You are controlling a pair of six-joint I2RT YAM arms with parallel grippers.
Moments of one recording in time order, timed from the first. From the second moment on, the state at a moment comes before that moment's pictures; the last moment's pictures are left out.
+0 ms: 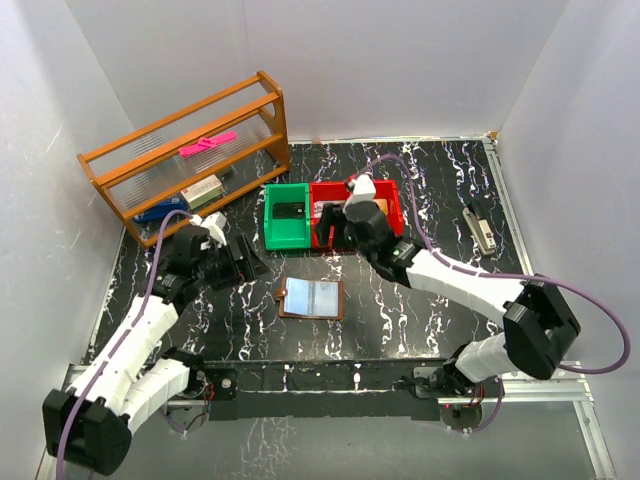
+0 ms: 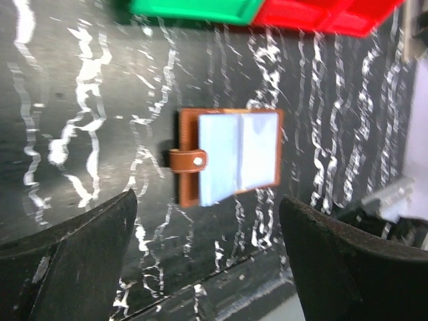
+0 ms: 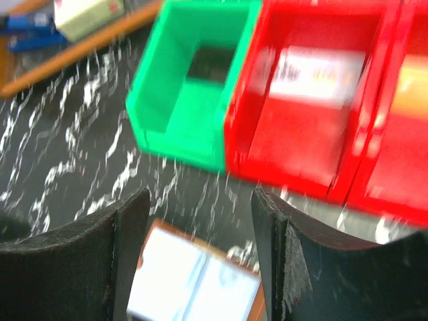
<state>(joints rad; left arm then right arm) -0.30 0.86 0.67 -0.56 0.26 -0.58 0.78 1.42 1.00 0.05 0.28 0.42</state>
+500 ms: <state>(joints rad) -0.50 1.20 0.69 -0.45 0.36 -0.59 0.78 1.30 0.61 0.02 -0.04 0.90</state>
